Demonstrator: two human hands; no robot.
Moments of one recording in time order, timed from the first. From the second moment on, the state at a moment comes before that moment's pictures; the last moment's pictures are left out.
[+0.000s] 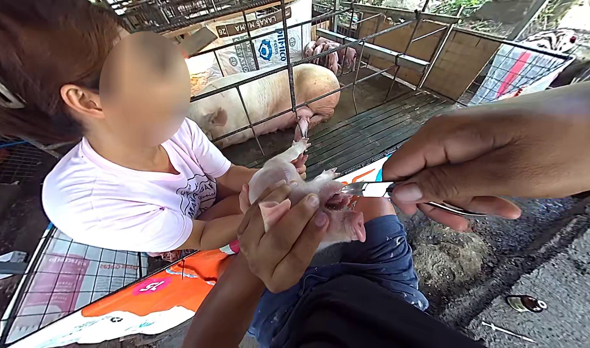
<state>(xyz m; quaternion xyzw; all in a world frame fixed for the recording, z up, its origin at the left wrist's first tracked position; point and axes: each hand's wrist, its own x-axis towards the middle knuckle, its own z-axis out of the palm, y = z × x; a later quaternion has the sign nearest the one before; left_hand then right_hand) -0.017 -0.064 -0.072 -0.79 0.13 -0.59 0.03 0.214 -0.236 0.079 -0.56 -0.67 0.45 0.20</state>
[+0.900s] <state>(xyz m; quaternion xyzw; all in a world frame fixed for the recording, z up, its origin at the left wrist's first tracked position) -0.017 -0.064 -0.072 -0.79 0.12 -0.60 0.03 0.208 -0.226 0.072 -0.59 -0.68 0.40 0.18</state>
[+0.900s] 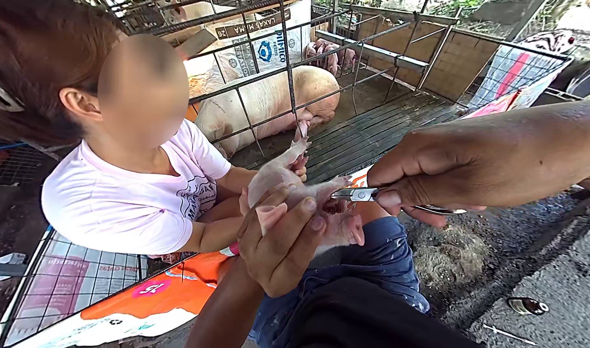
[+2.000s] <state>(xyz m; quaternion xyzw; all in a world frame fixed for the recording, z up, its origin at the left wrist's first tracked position) -0.004 -0.064 -0.063 -0.80 0.17 -0.57 0.08 0.207 -0.236 0.093 -0.62 -0.72 0.28 0.09</state>
